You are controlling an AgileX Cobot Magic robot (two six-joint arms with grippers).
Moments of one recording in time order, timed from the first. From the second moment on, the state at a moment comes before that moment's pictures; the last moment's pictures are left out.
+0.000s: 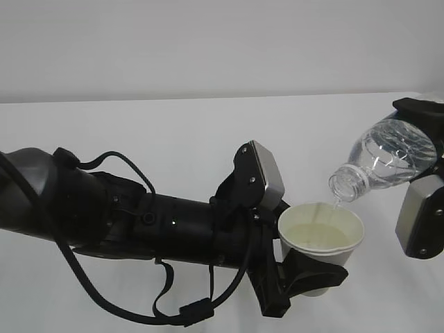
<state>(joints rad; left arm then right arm) -0.77 2.01 -0.93 0.96 -0.87 -0.61 0.14 1.30 -0.27 -0.22 -0.89 -1.53</state>
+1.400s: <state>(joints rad) -0.77 2.01 -0.93 0.96 -0.85 -0.61 0.14 1.30 -0.27 -0.22 -0.89 -1.53</state>
